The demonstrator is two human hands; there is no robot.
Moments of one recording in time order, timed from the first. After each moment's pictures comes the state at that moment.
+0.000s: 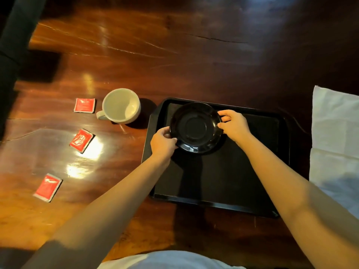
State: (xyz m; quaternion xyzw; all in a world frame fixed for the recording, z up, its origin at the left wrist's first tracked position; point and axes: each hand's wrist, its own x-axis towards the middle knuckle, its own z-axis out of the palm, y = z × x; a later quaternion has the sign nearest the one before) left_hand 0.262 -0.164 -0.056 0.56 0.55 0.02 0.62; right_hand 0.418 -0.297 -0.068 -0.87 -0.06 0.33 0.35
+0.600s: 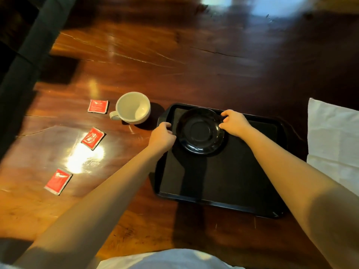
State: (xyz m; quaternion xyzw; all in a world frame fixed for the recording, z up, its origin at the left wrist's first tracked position) left_hand 0.252 -0.125 -0.033 0.73 0.46 -0.11 0.50; right_hand 0.425 -0.278 -0.033 -0.90 -0.17 0.36 0.19
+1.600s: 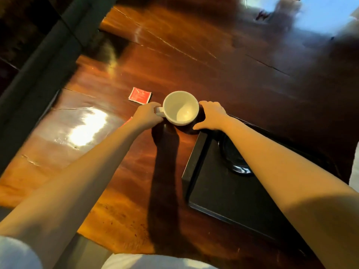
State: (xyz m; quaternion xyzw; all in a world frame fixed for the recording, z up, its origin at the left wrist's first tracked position) left_hand 0.191 0.039 -0.041 0.79 0.46 -0.08 0.39; right_hand 0.364 -0.085 -0.046 -0.83 -0.46 0.33 -0.01
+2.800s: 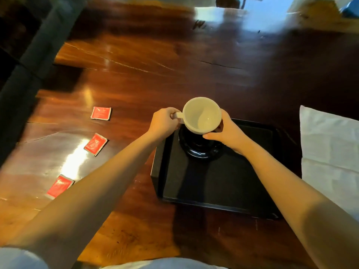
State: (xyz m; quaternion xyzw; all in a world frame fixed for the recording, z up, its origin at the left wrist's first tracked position) left_hand 0.278 -0.097 -0.001 0.81 0.34 0.00 0.48; right_hand 0.377 -0.277 0.001 -0.77 -0.21 0.39 0.45
